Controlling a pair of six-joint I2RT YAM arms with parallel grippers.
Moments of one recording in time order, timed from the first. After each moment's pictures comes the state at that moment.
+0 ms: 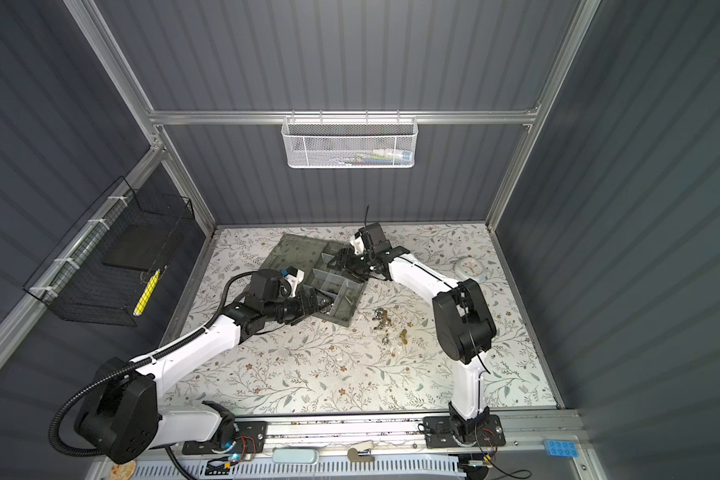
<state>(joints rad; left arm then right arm) -0.53 1.33 0.81 -0.15 0.48 -0.77 0.52 1.92 1.50 -0.32 -0.54 0.81</state>
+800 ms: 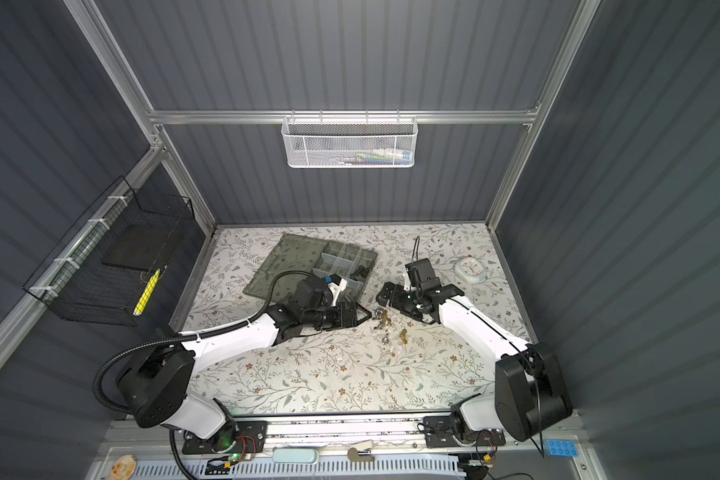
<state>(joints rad) -0.80 1.57 0.90 0.03 0.40 -0.80 0.38 1.38 0.89 -0.48 -0.26 0.66</state>
